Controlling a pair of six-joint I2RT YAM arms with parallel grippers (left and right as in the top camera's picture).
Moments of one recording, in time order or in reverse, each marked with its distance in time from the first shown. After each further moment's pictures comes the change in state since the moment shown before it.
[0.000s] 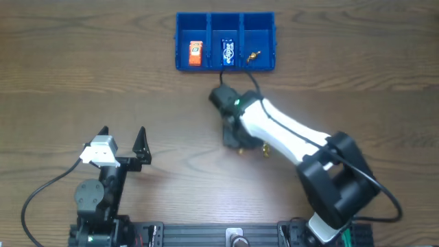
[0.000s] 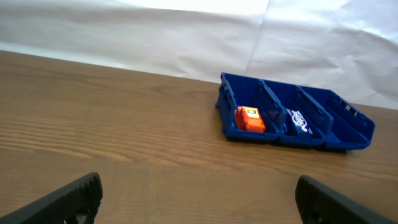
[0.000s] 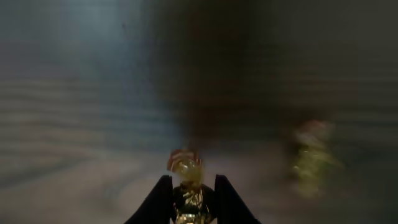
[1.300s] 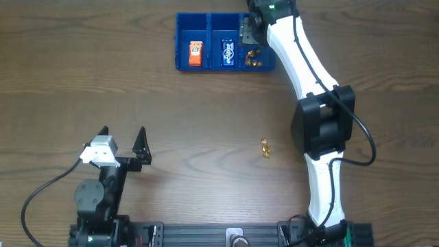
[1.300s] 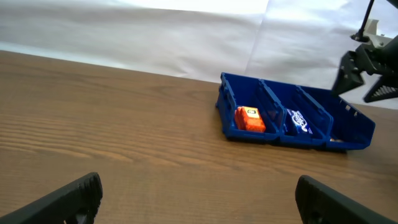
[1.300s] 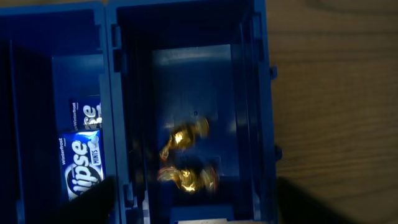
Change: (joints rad) left arm 0.000 0.000 0.000 0.000 0.000 0.000; right arm -0.348 0.499 0.940 -0.005 0.146 -0.327
